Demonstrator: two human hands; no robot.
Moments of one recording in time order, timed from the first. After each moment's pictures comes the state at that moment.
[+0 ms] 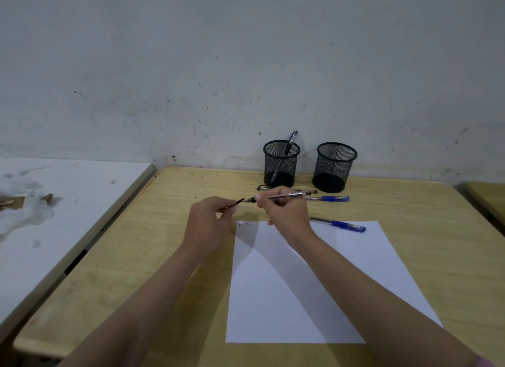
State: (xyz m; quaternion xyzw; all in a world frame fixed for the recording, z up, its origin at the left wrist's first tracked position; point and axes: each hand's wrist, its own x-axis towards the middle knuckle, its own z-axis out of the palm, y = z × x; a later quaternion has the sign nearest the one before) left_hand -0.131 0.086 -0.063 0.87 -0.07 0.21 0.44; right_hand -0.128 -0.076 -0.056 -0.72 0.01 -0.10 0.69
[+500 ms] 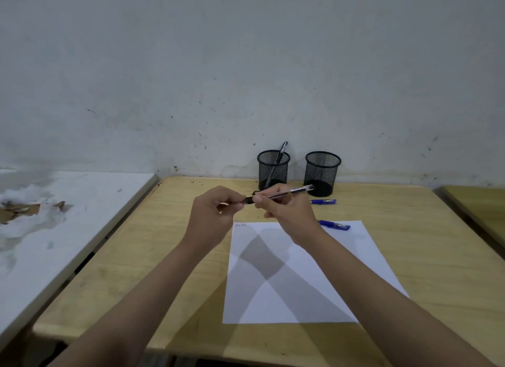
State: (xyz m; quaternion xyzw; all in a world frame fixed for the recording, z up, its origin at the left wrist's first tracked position) left_hand -0.175 0.068 -0.017 0.80 -0.17 0.23 0.53; right_hand -0.172 -0.096 -0.017 -0.68 -0.12 -0.08 0.72
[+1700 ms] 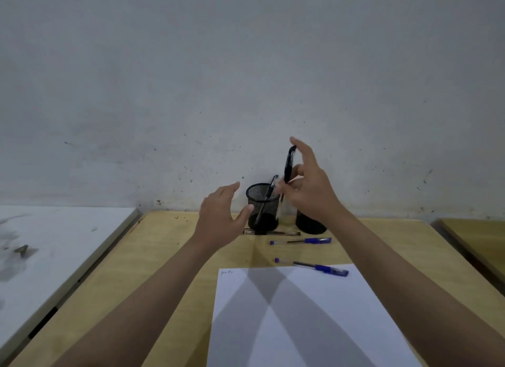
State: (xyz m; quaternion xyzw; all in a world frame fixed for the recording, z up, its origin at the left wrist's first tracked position) left_hand -0.080 0.037 0.003 0.89 -0.17 0.23 0.35; right_hand -0.093 -0.160 0.055 -0.82 -0.17 -0.24 0.50
